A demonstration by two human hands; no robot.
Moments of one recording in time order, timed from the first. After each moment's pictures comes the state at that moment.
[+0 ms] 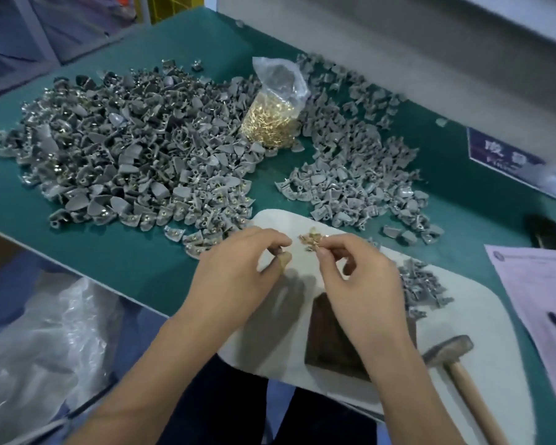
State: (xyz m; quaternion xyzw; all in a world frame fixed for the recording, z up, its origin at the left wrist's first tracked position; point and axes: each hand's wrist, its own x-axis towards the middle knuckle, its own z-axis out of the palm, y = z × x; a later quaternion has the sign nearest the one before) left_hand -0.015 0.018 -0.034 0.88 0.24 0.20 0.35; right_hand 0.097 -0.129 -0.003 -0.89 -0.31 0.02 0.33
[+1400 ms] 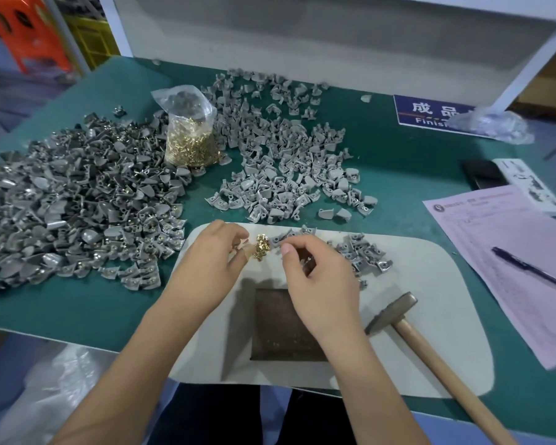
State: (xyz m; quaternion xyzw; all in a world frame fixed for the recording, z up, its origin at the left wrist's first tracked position) left_hand 0.048 0.004 -0.033 0.93 0.17 0.13 0.30; right_hand 0.109 -0.172 -0.017 -0.87 -0.21 0.02 0.44
